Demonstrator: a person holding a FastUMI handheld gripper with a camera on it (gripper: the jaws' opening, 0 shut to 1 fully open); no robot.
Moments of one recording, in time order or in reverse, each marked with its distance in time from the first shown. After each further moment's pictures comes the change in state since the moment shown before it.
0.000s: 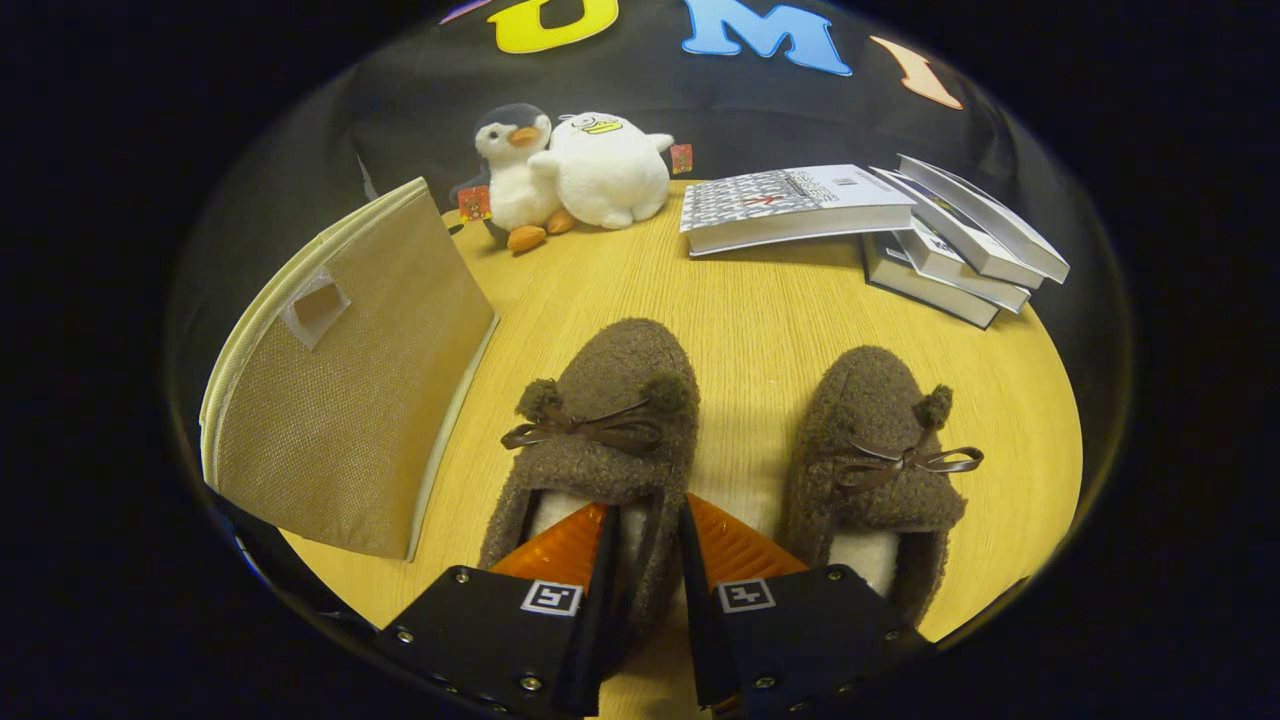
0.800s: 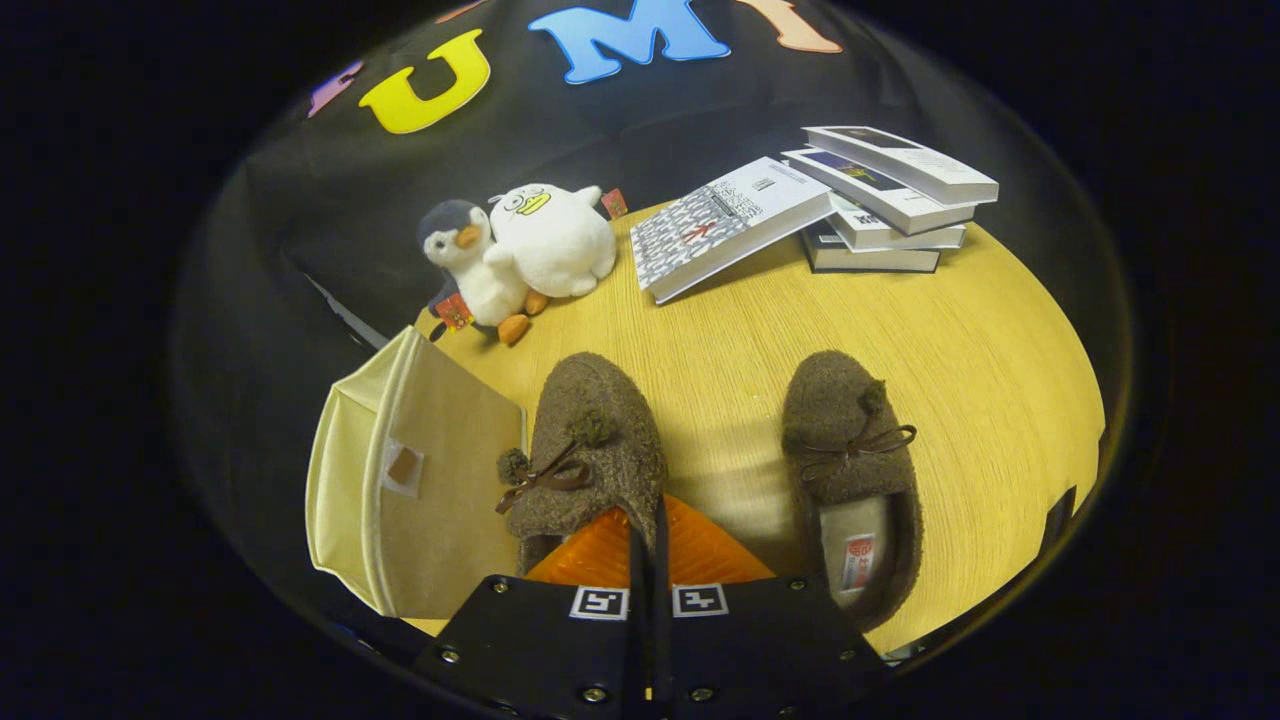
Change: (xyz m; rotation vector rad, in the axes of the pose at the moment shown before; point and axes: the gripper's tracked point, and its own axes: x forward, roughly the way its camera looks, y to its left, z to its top) arm -0.066 0.039 0.060 0.314 -0.022 0.096
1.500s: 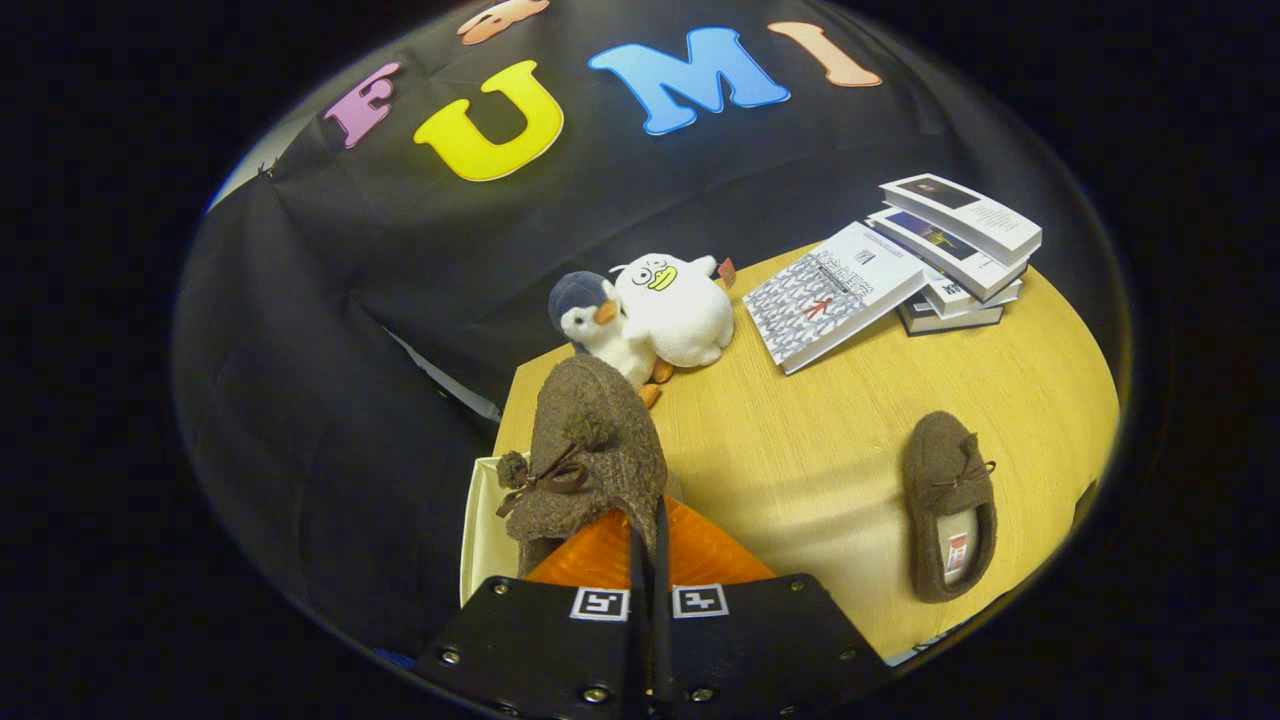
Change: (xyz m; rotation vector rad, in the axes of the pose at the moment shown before) arm -0.033 0.137 0.045 0.011 -0.089 0.151
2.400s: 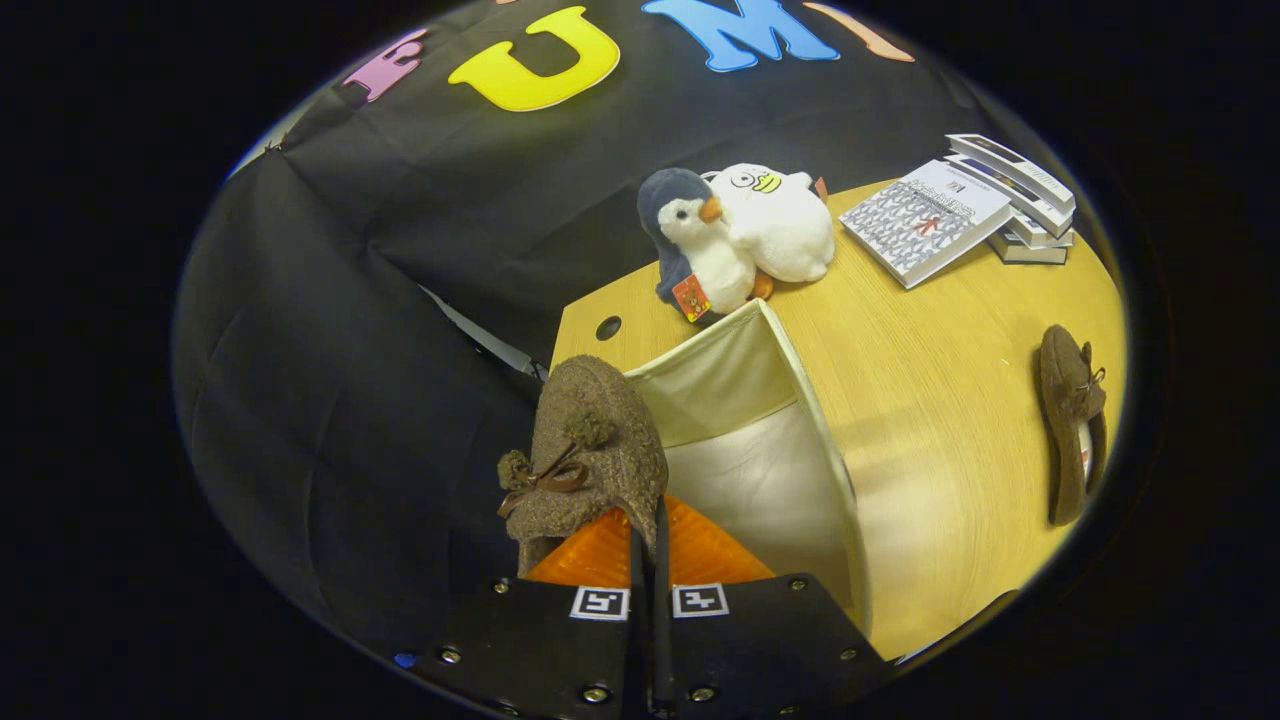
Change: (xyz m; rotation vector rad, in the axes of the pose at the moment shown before) arm 0.074 0.102 -0.079 0.018 0.104 0.046
